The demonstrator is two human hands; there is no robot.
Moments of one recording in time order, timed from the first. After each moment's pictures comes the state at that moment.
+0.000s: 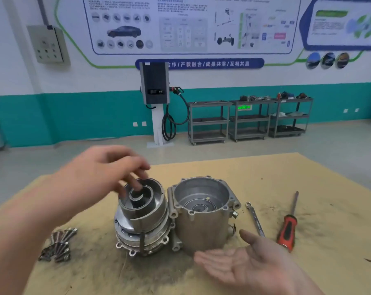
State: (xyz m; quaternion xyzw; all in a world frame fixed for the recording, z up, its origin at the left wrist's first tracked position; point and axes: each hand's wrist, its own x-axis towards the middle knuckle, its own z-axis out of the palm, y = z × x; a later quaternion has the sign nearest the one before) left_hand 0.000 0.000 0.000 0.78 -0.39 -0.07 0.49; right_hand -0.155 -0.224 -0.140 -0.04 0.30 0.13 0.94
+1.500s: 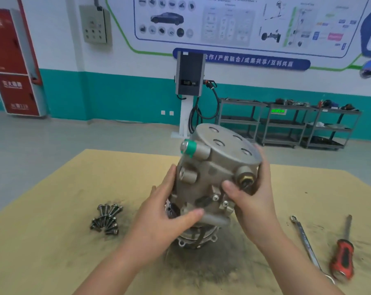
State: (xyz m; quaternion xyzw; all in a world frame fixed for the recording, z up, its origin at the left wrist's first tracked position) left_hand 0.003 0.034 -0.109 0.76 -0.33 -0.02 0.56; right_hand -0.050 -0.154 -0.100 -0.64 -0.06 -0.35 0.68
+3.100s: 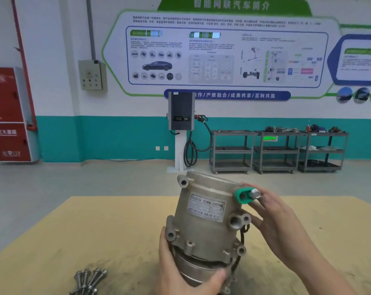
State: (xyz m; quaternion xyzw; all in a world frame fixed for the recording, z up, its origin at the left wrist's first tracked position) left_hand 0.028 -0.033 -0.164 0.67 -0.21 0.03 0.71; right_hand -0.025 -0.227 -0.094 -0.64 0.00 -0.32 0.70
